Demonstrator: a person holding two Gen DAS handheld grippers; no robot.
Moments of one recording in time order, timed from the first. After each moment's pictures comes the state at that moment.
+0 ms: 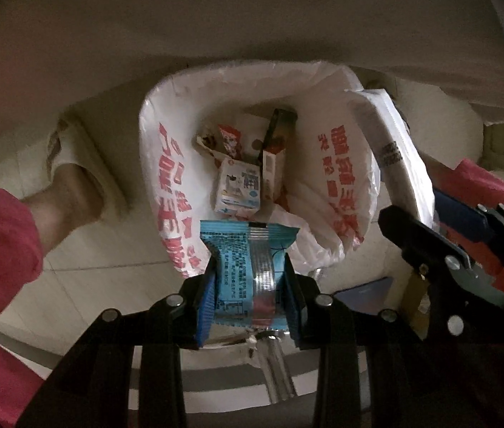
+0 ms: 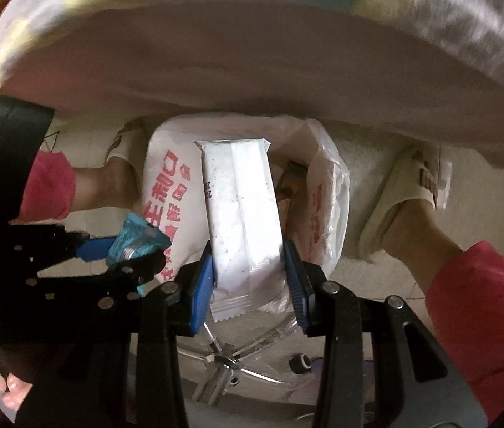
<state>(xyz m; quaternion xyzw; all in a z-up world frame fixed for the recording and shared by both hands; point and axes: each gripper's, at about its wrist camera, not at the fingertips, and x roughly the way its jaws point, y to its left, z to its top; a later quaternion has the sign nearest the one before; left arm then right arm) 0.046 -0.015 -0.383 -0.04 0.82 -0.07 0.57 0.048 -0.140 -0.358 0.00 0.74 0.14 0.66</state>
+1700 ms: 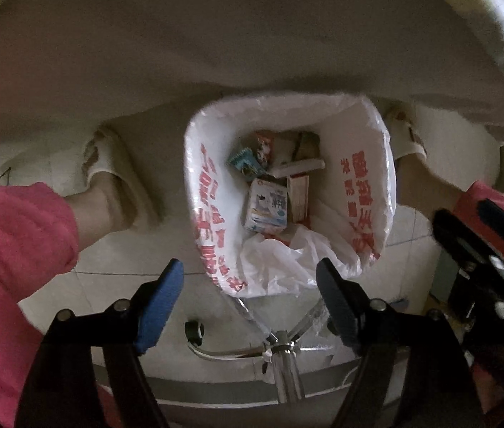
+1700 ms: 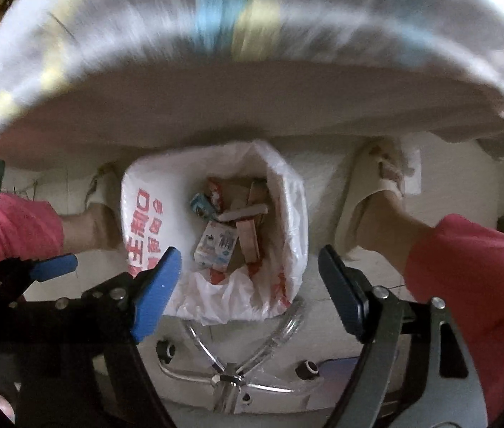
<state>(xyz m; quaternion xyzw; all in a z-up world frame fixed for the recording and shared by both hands) 0.044 0.000 -0.345 -0.01 0.78 -0.02 0.62 0.043 -0.164 -0.318 0.03 0.70 0.04 0.71</state>
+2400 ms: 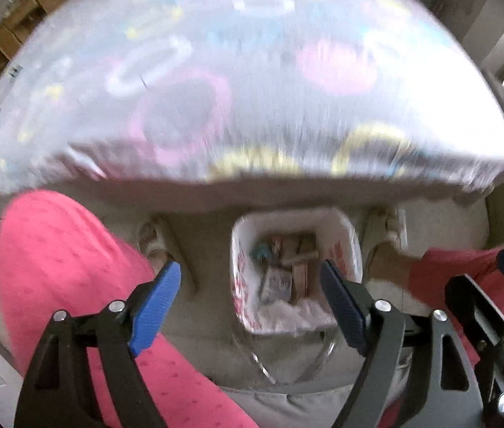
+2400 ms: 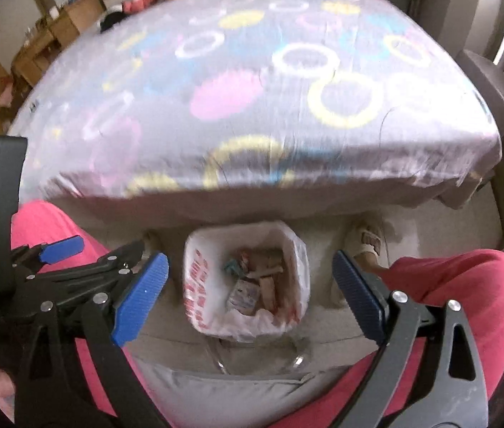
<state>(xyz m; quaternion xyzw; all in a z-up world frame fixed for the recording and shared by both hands) 0.019 0.010 -0.164 0.00 0.60 0.02 0.80 -0.010 -0.155 -0.143 0.06 0.54 0.07 0.84</state>
